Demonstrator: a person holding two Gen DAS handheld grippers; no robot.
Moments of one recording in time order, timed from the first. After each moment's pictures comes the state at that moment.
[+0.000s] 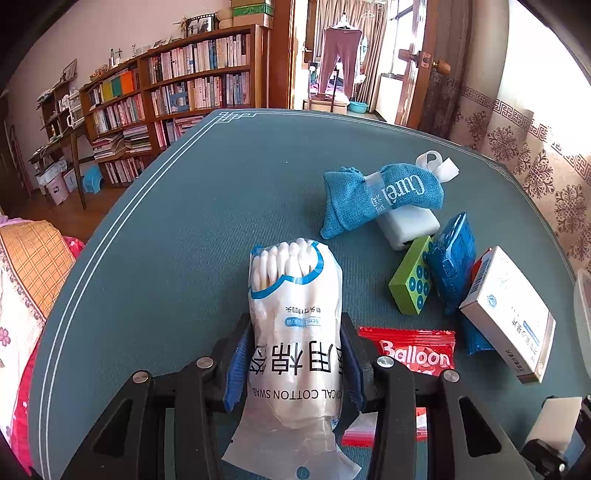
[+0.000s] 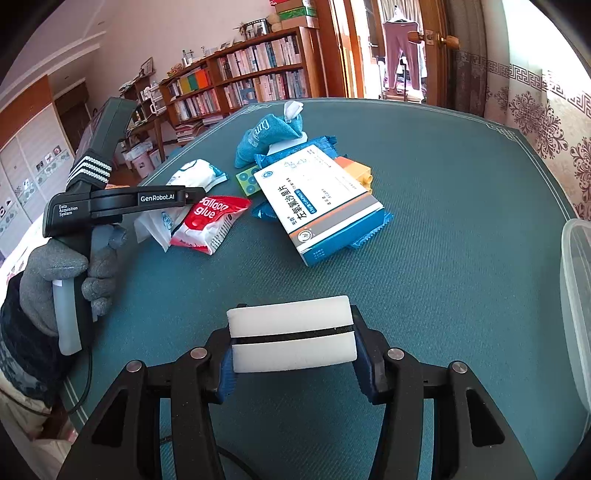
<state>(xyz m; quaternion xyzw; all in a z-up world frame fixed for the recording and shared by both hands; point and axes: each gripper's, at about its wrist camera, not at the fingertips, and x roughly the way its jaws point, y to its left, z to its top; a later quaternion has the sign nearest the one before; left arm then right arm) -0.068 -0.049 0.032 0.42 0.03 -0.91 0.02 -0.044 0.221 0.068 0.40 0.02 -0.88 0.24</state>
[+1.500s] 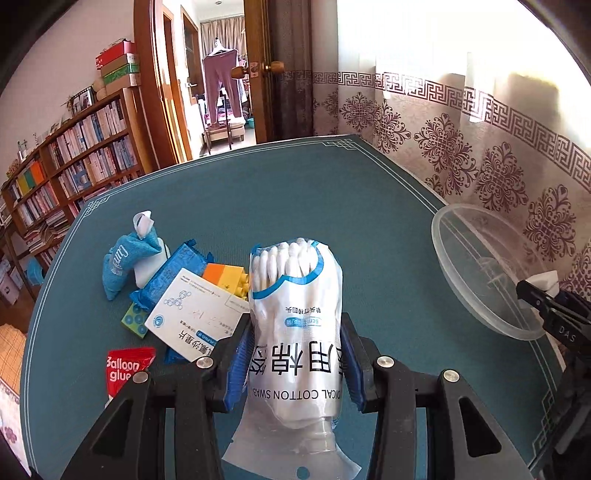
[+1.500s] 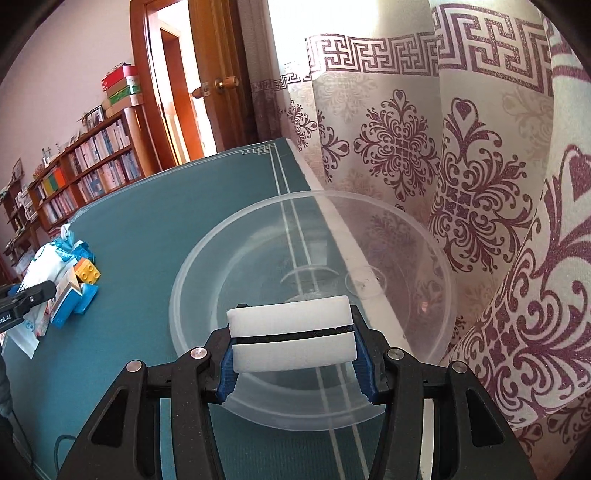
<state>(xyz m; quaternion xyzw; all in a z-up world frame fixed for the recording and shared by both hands) -0.024 0.160 0.076 0.38 -0.08 -0.91 -0.15 -0.034 0.476 0.089 0.33 -0.08 -0.94 -0.05</state>
